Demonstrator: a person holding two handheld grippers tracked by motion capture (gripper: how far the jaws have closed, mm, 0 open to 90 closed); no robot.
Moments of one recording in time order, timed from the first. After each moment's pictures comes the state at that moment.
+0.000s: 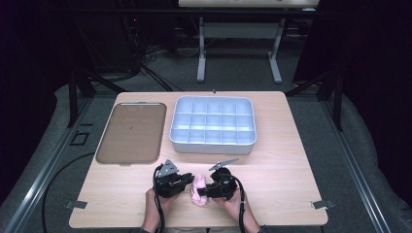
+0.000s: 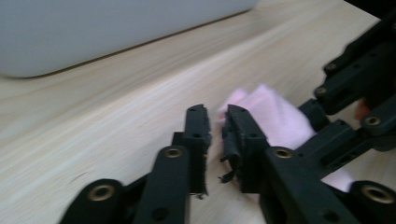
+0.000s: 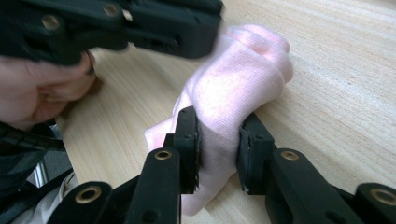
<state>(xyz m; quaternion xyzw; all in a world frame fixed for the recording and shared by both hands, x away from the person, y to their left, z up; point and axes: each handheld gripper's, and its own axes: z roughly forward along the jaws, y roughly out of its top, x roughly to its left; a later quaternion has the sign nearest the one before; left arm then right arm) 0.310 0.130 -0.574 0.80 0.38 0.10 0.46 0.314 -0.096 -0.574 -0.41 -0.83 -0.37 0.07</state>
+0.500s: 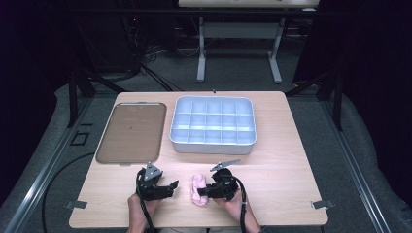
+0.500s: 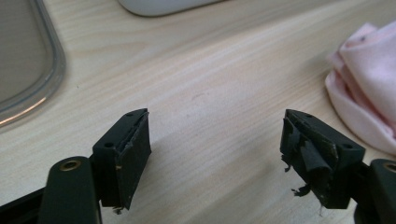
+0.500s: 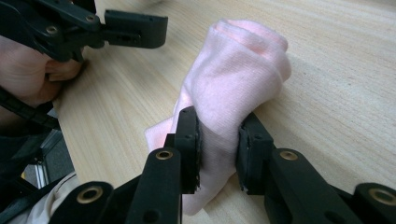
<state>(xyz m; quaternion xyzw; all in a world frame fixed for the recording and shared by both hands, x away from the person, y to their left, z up) 0.302 0.166 -0.588 0.80 0.44 0.17 0.38 0.313 -0.099 -0.577 -0.41 -0.83 -0.38 0.07</state>
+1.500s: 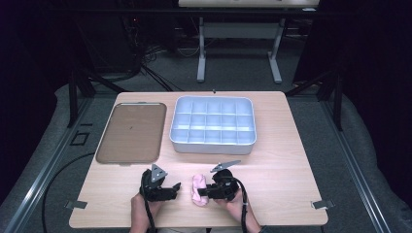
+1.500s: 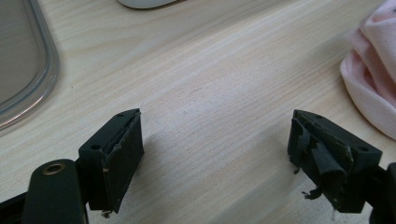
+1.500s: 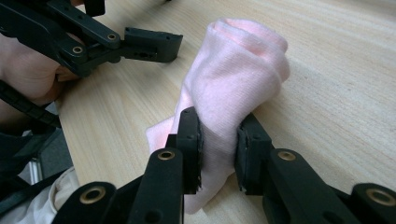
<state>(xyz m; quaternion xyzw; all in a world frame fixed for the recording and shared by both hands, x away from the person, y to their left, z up) 0.302 0.157 -0.591 0.81 0.43 0.19 0.36 0.310 -0.100 -0.577 -0.39 -0.83 -0.40 0.06</state>
